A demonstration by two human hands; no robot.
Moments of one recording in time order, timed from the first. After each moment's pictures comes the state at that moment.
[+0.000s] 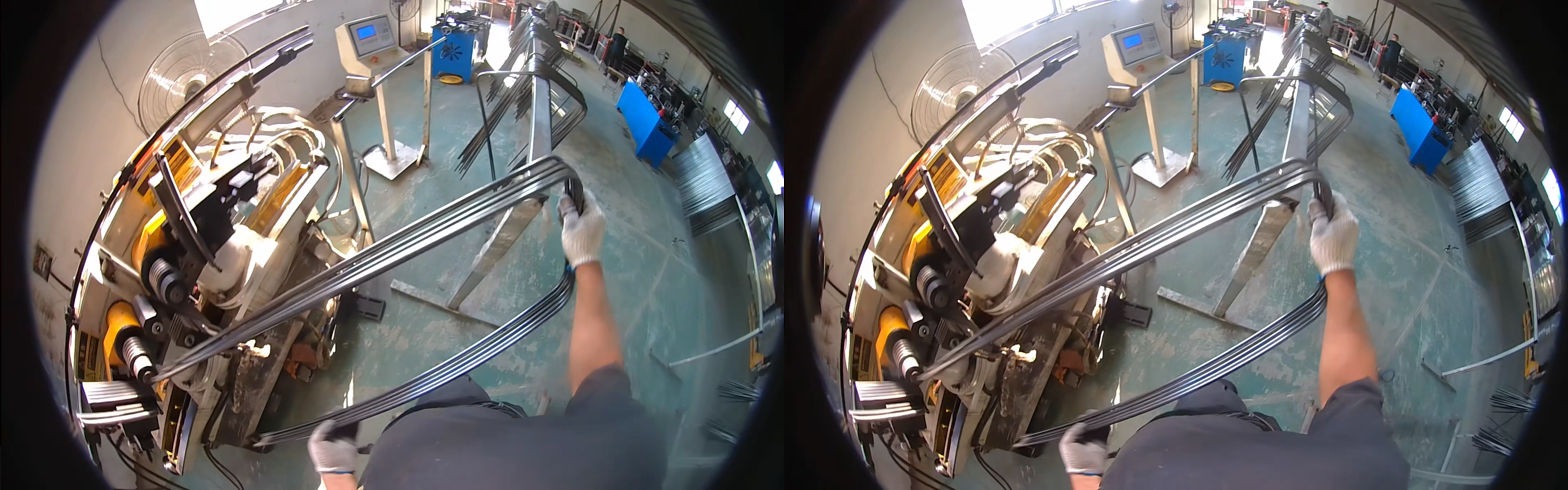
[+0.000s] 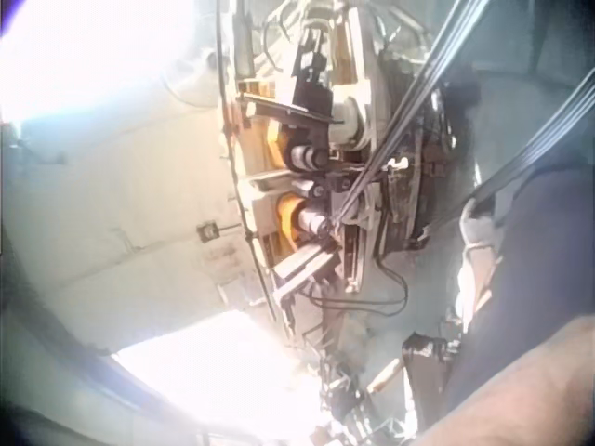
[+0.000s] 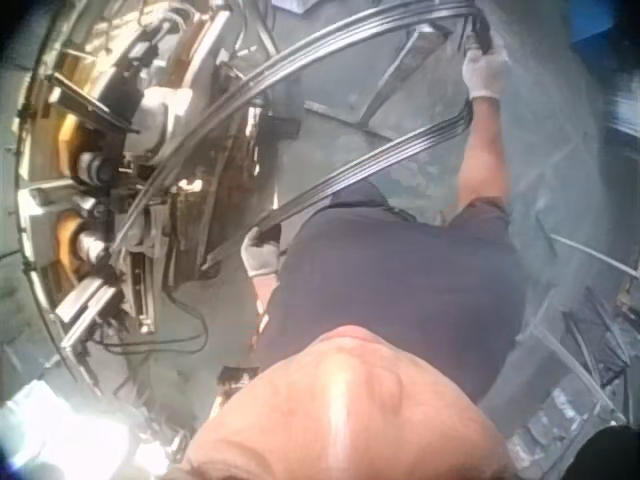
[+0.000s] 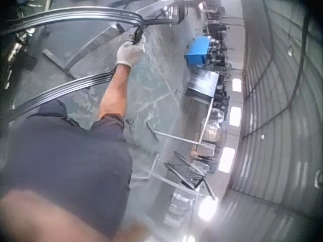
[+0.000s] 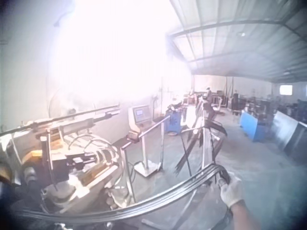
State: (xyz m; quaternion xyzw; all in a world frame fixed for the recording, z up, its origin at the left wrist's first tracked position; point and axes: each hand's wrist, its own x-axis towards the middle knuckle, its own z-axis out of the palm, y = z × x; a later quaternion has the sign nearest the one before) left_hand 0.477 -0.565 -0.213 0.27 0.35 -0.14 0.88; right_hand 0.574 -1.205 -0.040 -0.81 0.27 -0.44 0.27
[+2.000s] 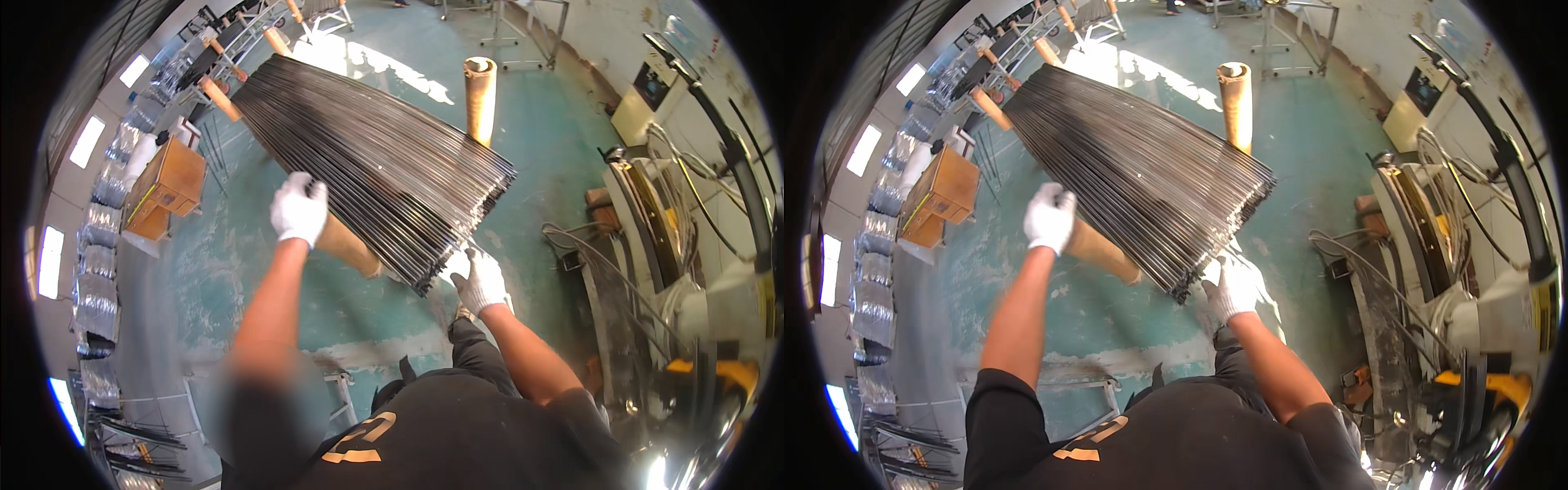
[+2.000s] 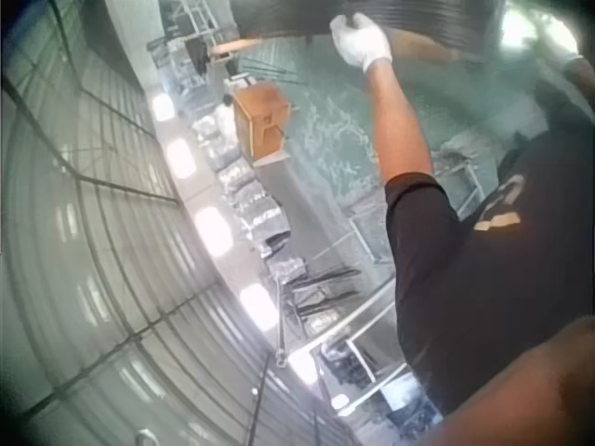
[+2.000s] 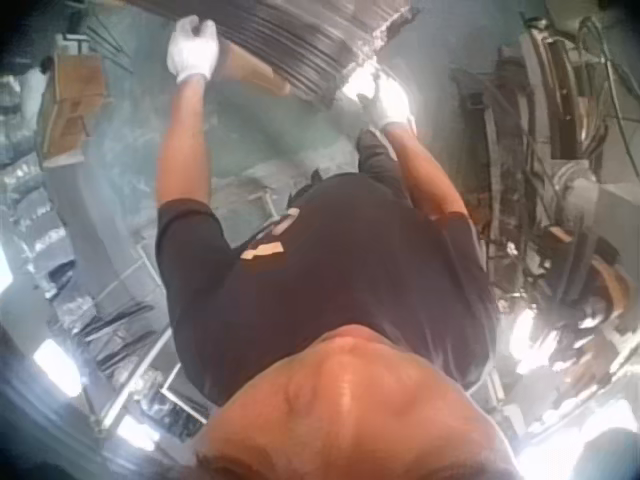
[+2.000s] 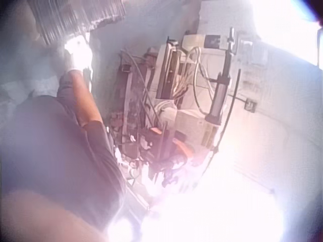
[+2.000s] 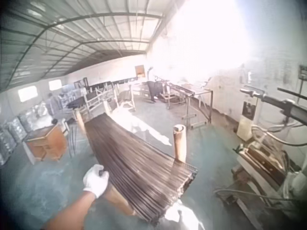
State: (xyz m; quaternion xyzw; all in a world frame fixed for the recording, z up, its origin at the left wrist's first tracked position) left_hand -0.373 -0.104 -0.087 0.43 0.87 0.21 -0.12; right_hand 0.015 -0.067 -0.284 -0.51 -0.81 0.22 0.17
